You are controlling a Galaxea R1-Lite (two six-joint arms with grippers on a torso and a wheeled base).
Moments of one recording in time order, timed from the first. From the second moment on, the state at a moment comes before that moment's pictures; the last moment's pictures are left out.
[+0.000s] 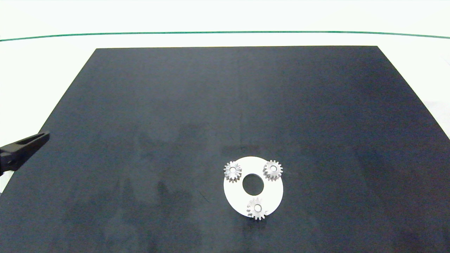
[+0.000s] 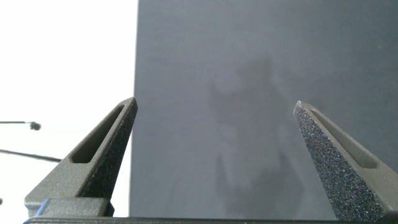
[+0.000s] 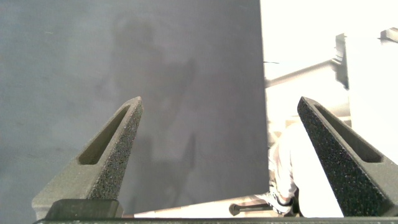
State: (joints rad) left arm -0.09 0.85 -0.77 0.04 0.23 0.30; right arm 0.14 0.60 -0.82 0.50 -0.42 -0.24
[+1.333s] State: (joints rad) left arm 0.00 -0.01 -0.02 -0.04 -0.01 0.04; right arm 0.00 0.00 -0.06 -0.04 -0.04 -0.16
